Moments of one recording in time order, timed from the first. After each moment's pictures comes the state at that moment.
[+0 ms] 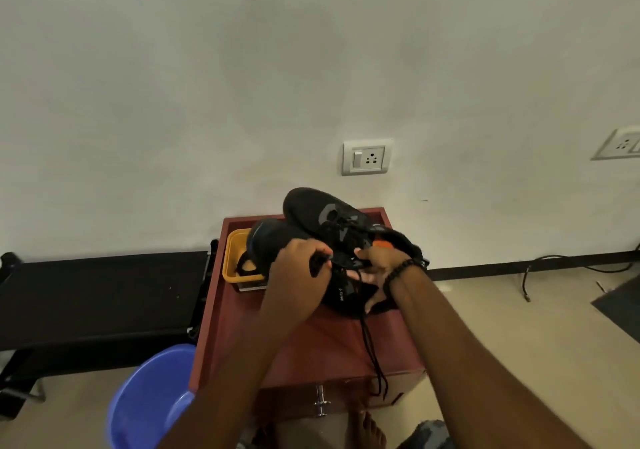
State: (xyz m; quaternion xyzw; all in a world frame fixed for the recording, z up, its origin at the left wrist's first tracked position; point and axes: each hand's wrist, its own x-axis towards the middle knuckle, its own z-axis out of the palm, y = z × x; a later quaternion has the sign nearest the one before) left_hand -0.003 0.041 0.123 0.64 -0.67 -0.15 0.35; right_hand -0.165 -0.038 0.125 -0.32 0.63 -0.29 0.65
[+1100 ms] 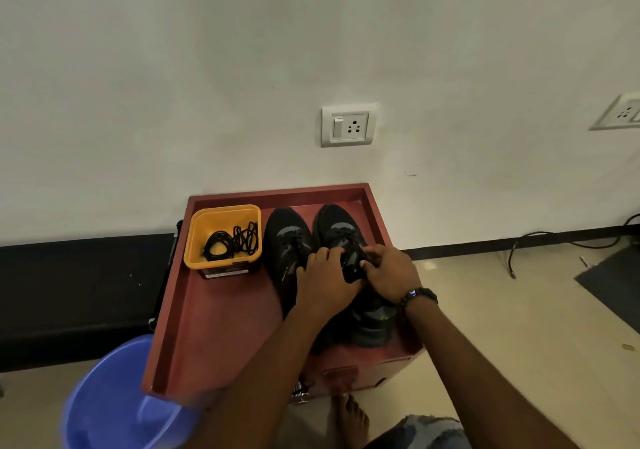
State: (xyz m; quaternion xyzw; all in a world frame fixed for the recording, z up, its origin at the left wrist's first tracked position) left_hand -0.084 -0.006 0.032 0.69 -0.67 -0.23 0.14; right_hand -0.224 -0.031 0.047 -0.66 0.68 -0.16 0.29
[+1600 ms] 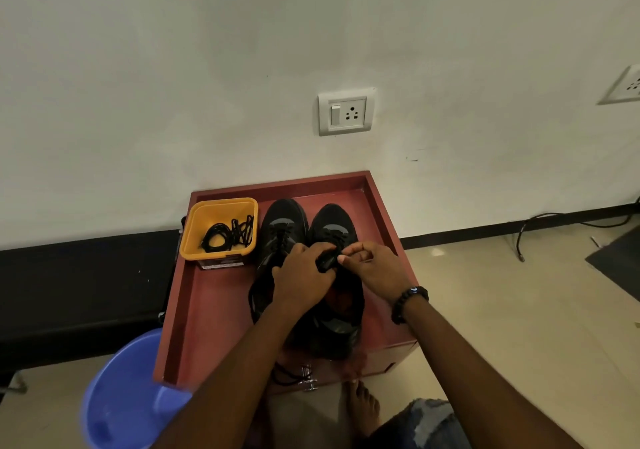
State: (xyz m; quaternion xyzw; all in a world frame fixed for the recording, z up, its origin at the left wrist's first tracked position) left_hand -0.046 0.008 0.032 0.70 -0.64 -0.25 0.16; right_hand -0.206 -0.014 0.030 -0.60 0.60 -0.28 0.45
